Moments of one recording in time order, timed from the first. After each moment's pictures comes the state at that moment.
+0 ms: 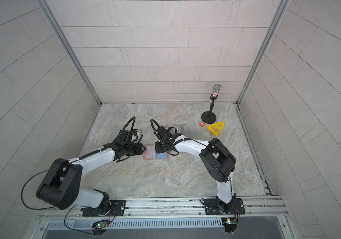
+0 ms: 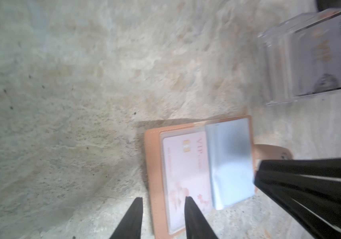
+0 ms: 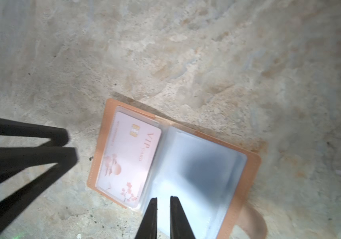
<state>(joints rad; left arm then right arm) -0.36 1.40 0.69 -0.21 0.26 -0.43 0.76 1.88 1.28 -0.41 -0.05 0.54</state>
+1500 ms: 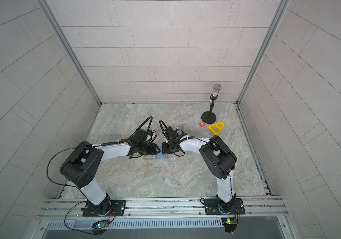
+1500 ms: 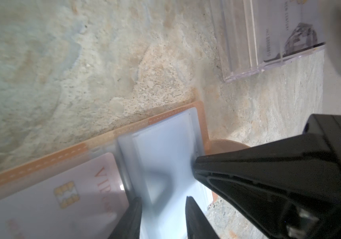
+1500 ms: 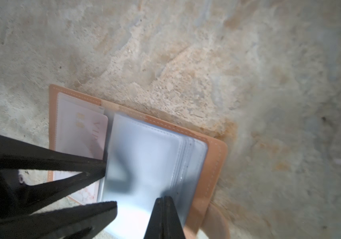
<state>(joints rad) -0.50 1.71 0.83 -0.11 0.41 -0.47 0.68 1.91 1.18 -0.33 -0.19 0.54</state>
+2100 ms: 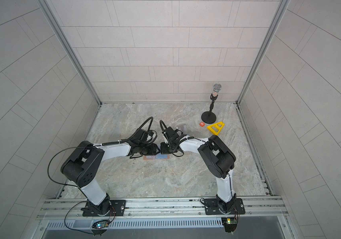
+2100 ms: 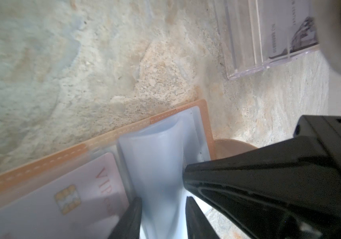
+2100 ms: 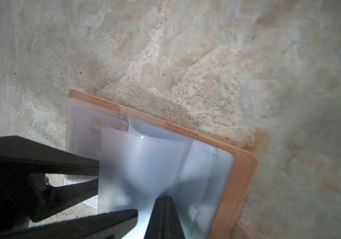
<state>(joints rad) -0.51 1.72 0.83 -0.11 0.39 -0.46 0.68 1.92 1.16 -0.26 -0.25 0.57</state>
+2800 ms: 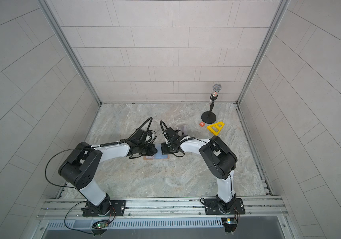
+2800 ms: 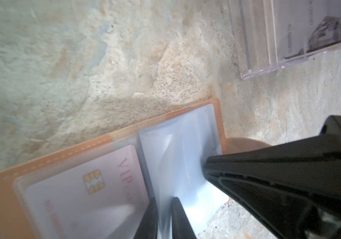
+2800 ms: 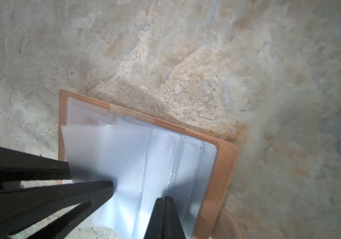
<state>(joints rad) -0.51 1.69 0.82 -0.15 0.34 -0.45 0.67 1.89 1.14 -0.28 -0.20 0.57</state>
